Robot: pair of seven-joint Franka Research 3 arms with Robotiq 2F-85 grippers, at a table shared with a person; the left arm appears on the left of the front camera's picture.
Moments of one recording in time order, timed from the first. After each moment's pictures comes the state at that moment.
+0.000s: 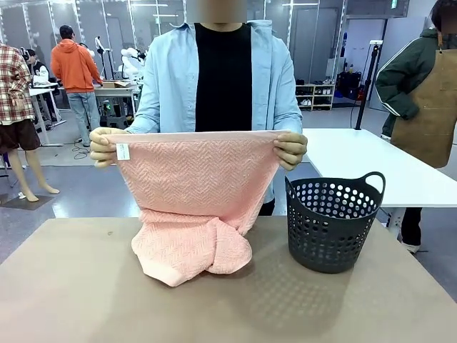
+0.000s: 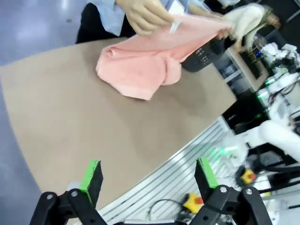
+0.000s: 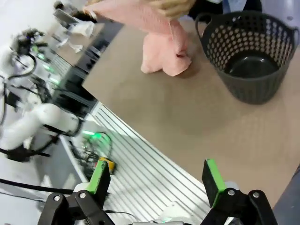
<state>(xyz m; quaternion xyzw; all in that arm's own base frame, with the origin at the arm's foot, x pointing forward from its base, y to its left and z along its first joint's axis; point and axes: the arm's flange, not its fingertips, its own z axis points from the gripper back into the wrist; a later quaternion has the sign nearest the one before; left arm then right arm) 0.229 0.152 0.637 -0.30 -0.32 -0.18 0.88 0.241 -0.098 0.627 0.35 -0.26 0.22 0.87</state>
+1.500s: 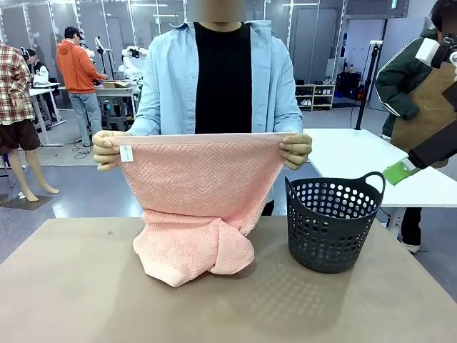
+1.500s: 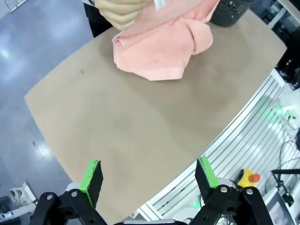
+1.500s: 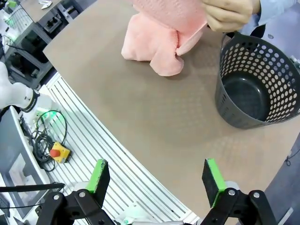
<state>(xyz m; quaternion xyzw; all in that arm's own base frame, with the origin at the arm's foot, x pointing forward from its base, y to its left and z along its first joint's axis) 0.257 0.026 0.657 -0.11 -0.29 -0.32 0.90 0.251 0.039 0.645 0.20 -0.27 0.33 0.89</state>
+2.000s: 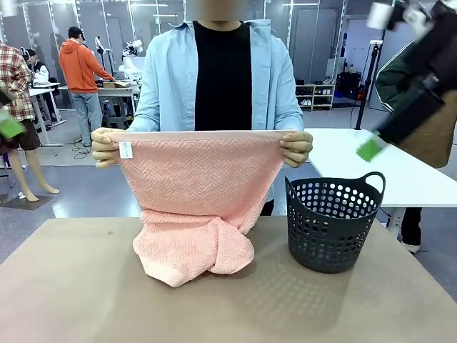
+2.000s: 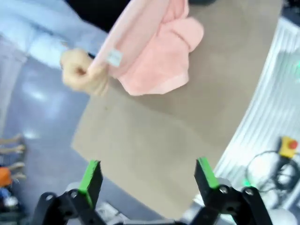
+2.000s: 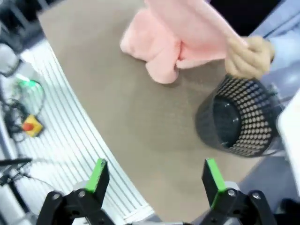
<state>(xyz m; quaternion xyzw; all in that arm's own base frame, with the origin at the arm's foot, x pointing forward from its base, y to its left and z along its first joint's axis) 0.265 -0.116 0.745 0.05 -0.28 -0.52 0.81 0.255 0.122 0.711 0.07 -0.27 0.47 0.84</state>
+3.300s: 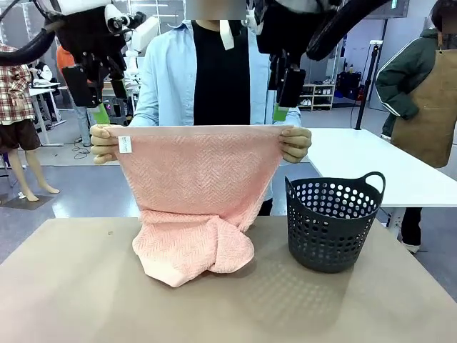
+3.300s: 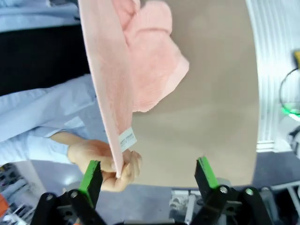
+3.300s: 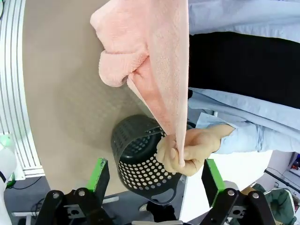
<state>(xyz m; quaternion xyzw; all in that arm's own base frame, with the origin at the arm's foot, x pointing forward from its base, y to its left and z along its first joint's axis) 0.414 -0.218 0.742 0.09 -0.14 -0.75 0.64 0.398 0.266 0.736 -0.12 -0.19 0.69 0.69</state>
